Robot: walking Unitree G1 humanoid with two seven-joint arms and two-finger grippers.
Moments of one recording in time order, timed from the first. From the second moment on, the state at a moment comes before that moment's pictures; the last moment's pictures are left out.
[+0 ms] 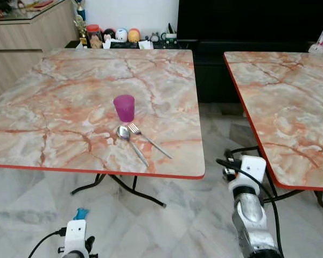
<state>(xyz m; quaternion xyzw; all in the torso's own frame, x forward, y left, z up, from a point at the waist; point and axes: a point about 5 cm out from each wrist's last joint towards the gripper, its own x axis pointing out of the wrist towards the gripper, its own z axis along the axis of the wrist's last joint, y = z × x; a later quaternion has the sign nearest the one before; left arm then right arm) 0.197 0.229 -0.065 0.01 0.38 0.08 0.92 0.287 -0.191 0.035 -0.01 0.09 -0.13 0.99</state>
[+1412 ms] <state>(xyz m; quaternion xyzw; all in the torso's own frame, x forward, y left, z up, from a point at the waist) 0.205 0.231 -0.061 -0.01 0.37 0.09 0.93 0.163 -0.187 -0.091 0.08 0.44 -0.11 0.89</state>
